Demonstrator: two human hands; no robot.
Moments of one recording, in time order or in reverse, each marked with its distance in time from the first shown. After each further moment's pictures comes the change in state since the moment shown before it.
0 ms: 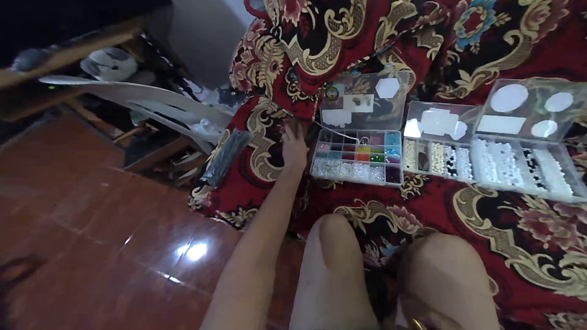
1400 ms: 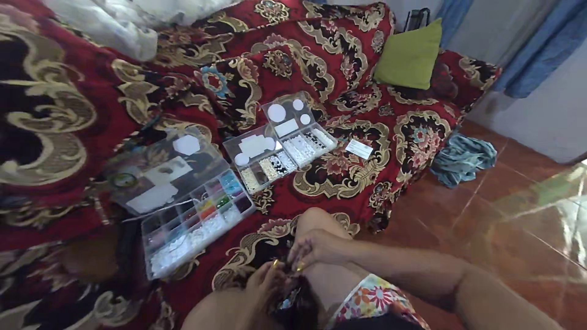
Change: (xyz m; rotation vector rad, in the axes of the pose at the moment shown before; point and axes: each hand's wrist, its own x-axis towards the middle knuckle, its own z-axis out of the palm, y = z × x) left_hand -0.264 0.073 0.051 -0.926 -0.940 0.369; right_hand 0.058 -0.047 -0.062 0.474 -0.188 0.218
